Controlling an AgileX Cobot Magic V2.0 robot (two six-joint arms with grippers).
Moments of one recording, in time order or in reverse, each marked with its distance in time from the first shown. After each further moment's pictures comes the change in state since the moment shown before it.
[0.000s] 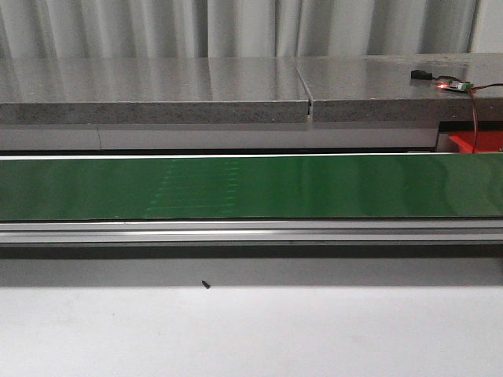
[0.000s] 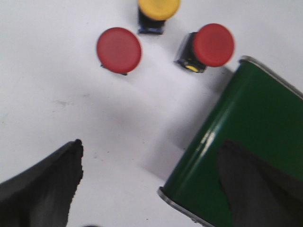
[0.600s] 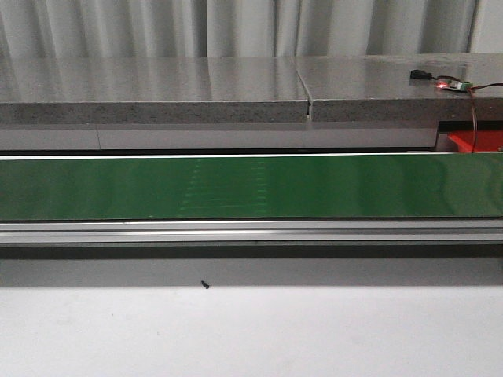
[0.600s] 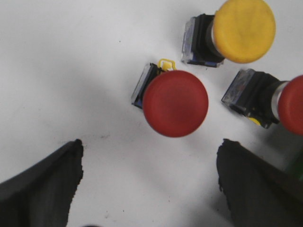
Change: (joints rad) left arm 0.058 0.216 -0.048 -0.040 -0.121 0.008; right arm 0.000 0.000 0.000 0.000 0.000 0.000
